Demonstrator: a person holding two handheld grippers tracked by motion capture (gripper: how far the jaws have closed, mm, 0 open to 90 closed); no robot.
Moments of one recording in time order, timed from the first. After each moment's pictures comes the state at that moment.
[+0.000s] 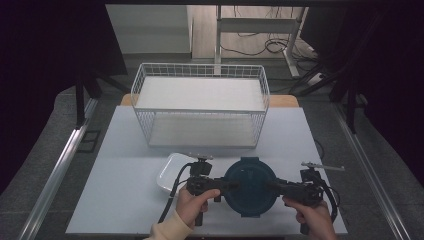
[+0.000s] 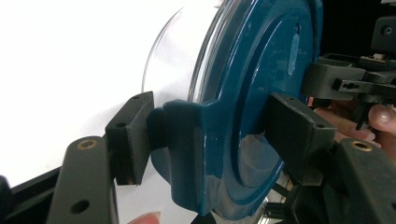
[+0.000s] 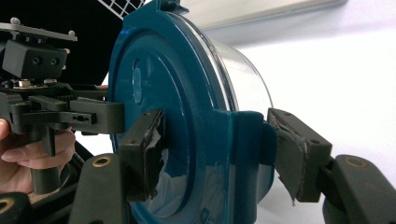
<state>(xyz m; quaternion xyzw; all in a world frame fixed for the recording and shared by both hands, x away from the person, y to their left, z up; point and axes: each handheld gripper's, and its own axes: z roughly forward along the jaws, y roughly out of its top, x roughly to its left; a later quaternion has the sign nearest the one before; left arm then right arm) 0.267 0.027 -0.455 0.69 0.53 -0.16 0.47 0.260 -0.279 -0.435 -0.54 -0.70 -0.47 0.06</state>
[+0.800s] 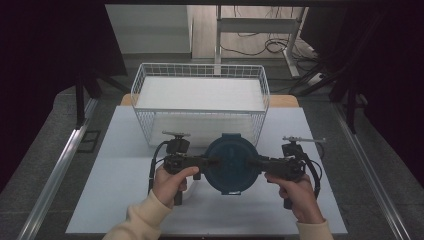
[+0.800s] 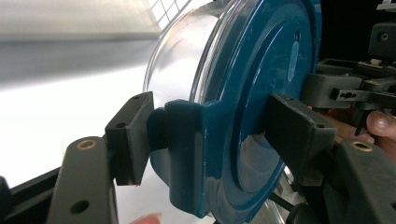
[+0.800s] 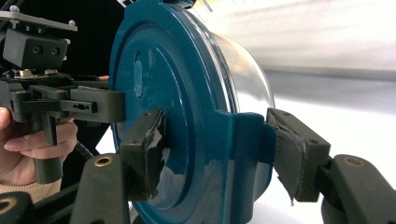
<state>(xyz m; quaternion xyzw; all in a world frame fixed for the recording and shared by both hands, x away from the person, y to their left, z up) 0.289 0.081 -0.398 0.69 0.53 -0.11 0.48 0.299 -0.227 -0.390 -0.49 -0.72 -0.49 0.06</state>
